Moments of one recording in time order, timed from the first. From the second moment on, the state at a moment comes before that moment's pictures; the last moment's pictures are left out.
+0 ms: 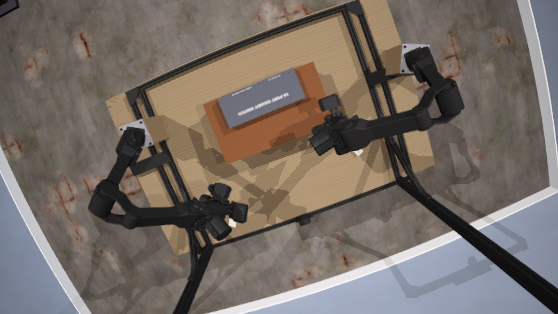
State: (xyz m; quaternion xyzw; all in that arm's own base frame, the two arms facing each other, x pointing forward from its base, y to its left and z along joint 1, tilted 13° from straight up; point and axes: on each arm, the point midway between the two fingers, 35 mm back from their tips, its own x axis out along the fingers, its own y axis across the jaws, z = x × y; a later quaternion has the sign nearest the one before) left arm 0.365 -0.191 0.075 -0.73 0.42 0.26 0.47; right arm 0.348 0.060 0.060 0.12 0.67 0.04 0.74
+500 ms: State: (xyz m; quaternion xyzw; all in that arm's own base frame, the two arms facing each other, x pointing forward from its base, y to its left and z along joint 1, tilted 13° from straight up) left arm 0.423 -0.215 0.211 -0.71 0.35 0.02 0.61; right arm 0.348 0.060 0.060 0.12 0.67 0.04 0.74
